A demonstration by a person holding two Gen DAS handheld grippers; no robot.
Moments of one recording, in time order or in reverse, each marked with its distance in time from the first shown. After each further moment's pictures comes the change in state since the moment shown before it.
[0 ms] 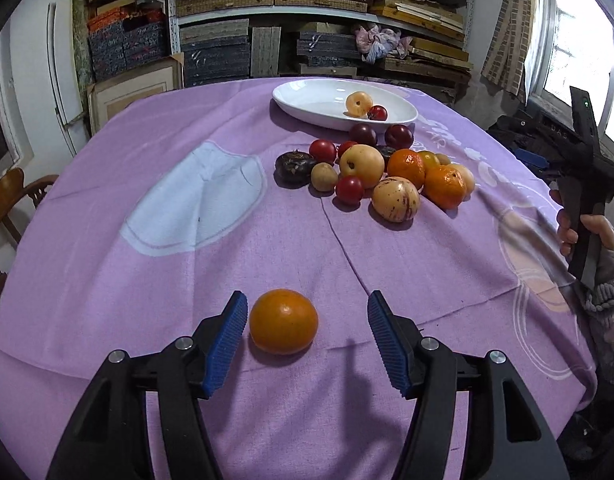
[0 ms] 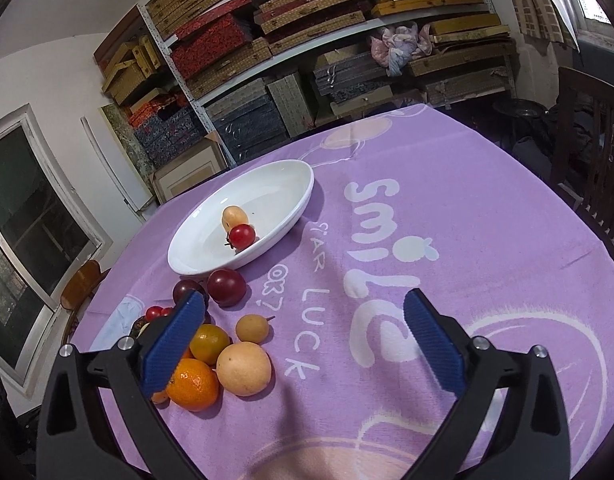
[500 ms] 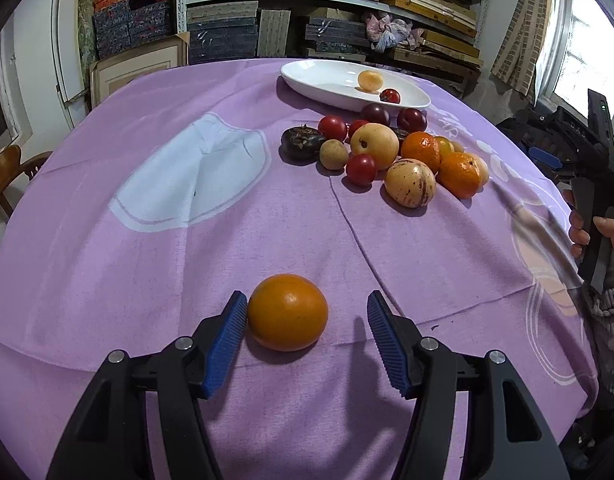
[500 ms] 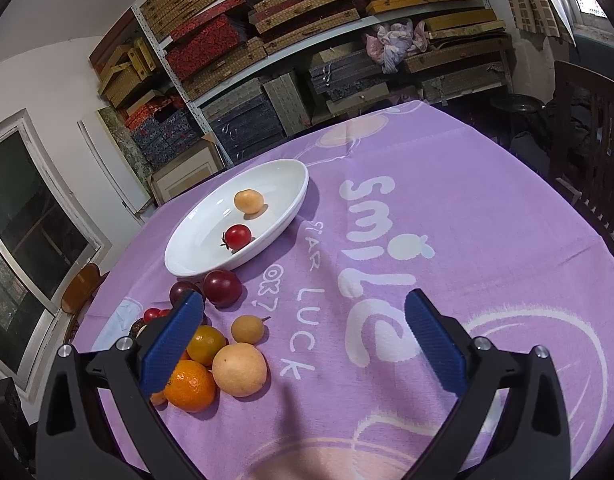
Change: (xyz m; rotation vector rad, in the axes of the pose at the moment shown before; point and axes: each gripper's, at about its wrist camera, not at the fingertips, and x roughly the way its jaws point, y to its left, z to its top) left arm 0.016 0.006 -0.008 -0.041 0.037 0.004; right arm 0.003 -0.002 -0.002 0.020 0.001 -0.003
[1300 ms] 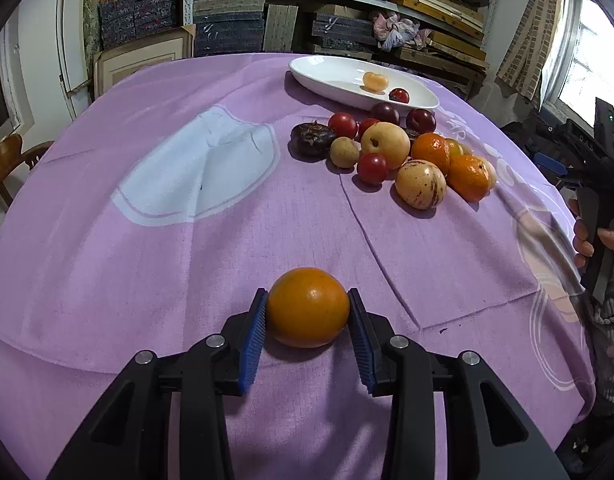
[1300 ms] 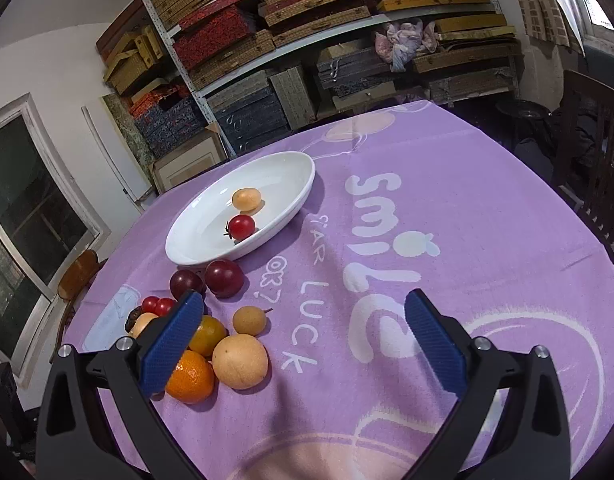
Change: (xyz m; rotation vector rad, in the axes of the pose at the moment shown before) left arm 0.001 0.007 0.003 -0.028 0.011 0.000; right arm 0.004 0.005 -0.003 -0.058 0.026 0.002
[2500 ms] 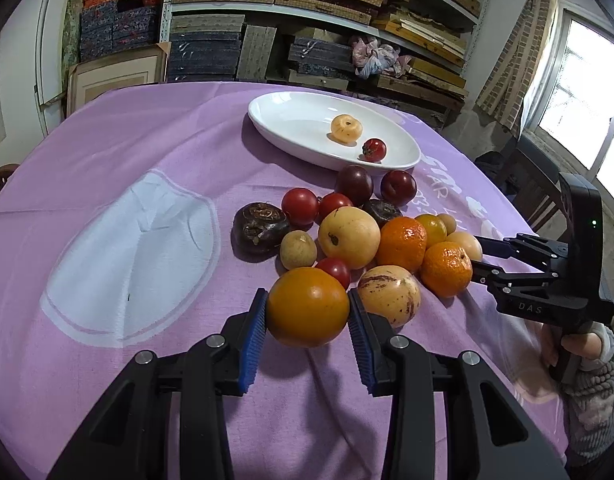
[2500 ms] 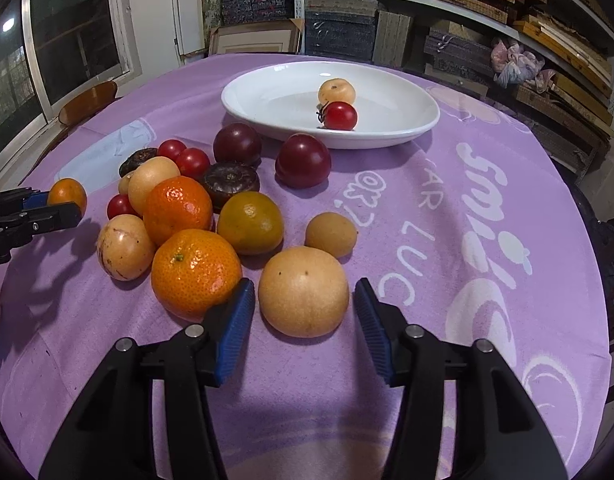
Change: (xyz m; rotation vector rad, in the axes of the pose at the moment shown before) left arm 0.043 -0.018 0.069 -0.010 -0.084 -0.123; right arm 0.066 0.081 -0.047 -0.507 0.294 -0.018
